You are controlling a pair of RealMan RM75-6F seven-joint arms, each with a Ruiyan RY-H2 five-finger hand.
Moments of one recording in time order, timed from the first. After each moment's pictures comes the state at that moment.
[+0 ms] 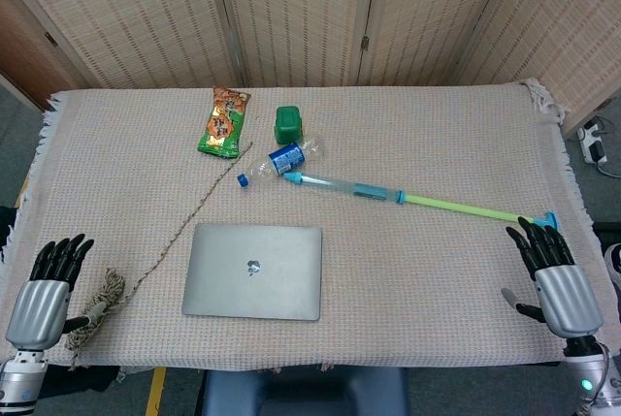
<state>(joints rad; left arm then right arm) -0.11 -1.20 -0.03 -1.59 1.56 1.52 0.12 0.15 -1.14 -0.06 -1.59 -1.55 1.58 0.00</state>
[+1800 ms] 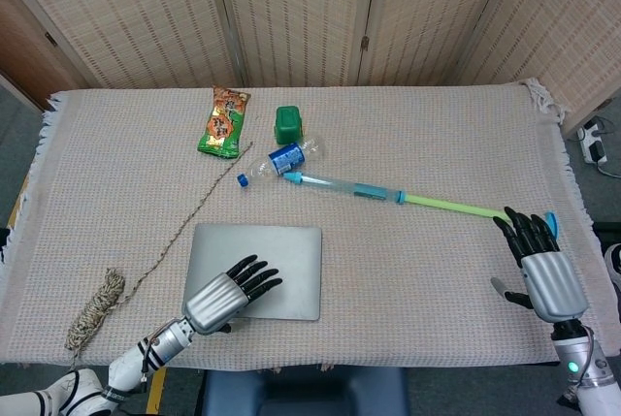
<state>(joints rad) -0.57 -1.51 0.02 -1.47 1.81 1.05 0.14 0.17 -1.14 0.03 -1.60 -1.56 1.45 -0.01</state>
